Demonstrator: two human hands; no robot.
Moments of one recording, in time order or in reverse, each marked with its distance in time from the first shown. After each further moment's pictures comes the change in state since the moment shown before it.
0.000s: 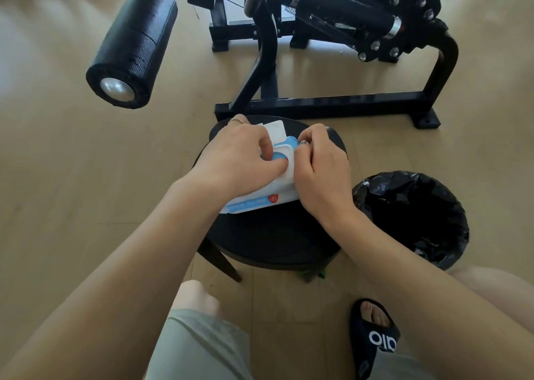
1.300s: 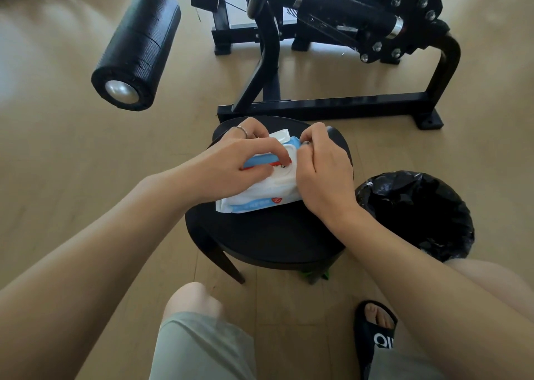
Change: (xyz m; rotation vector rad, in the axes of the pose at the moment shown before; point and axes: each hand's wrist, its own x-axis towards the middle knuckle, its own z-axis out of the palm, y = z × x) left_hand 0.002 -0.040 0.000 -0.117 -0.226 0.349; right_hand 0.000 0.001 0.000 0.004 -0.012 -0.057
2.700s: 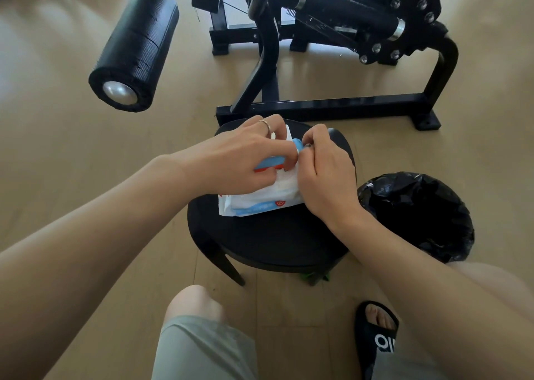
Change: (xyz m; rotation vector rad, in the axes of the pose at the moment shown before) left_hand 0.014 -0.002 -0.016 0.356 -0.031 0.301; right_hand 0.001 -0.001 0.003 -0.007 0.029 -0.026
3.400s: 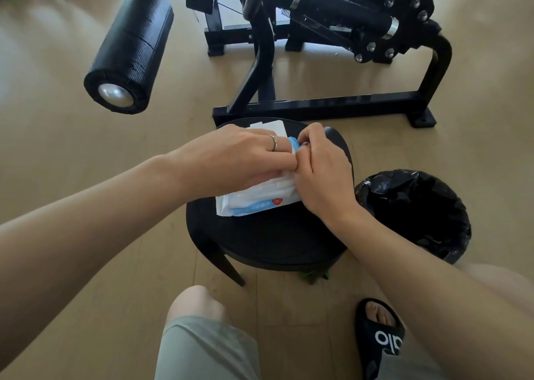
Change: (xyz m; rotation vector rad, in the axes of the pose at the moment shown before) left_hand 0.001 -0.010 0.003 0.295 0.117 0.391; right_hand 0.002 0.000 0.001 -0.035 -0.010 -0.001
